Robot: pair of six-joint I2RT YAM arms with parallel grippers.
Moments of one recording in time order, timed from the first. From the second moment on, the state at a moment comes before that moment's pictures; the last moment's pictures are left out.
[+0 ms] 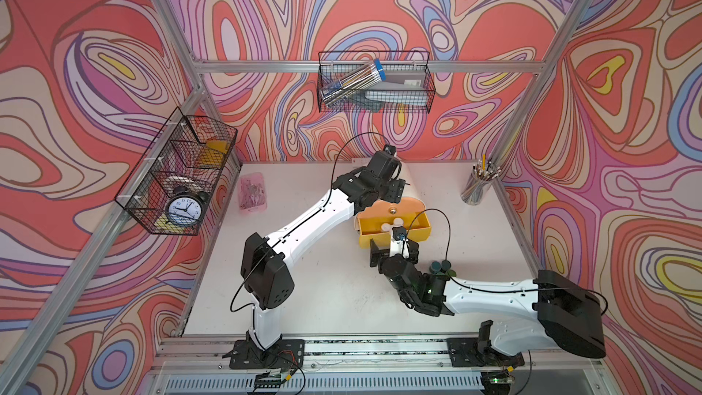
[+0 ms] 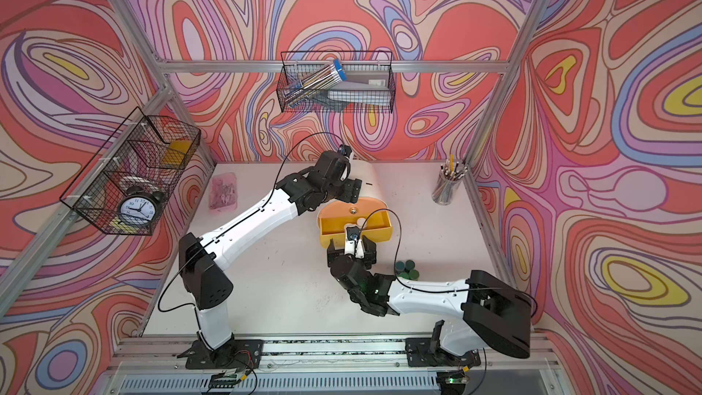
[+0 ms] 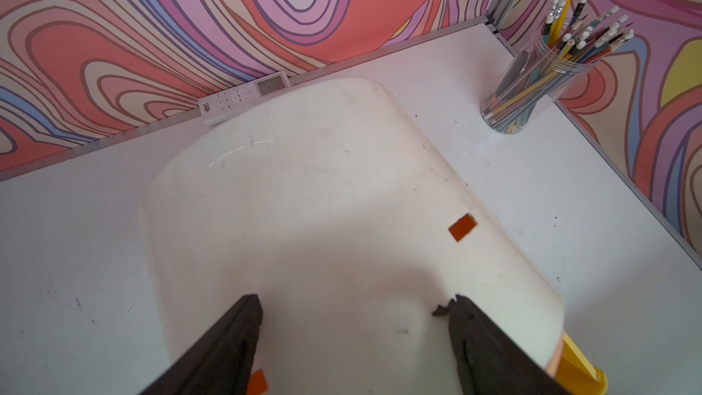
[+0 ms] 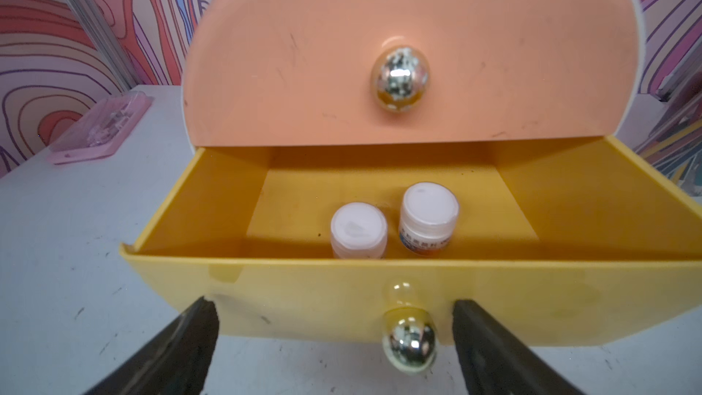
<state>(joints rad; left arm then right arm) -0.77 1.89 1.88 -0.69 -0.22 -0.26 1.11 1.42 0.67 0.29 0.88 0.45</state>
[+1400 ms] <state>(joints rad) -0.77 1.87 1.86 -0.69 -0.21 -0.25 0.98 1.34 0.57 0.47 0.53 0.48</state>
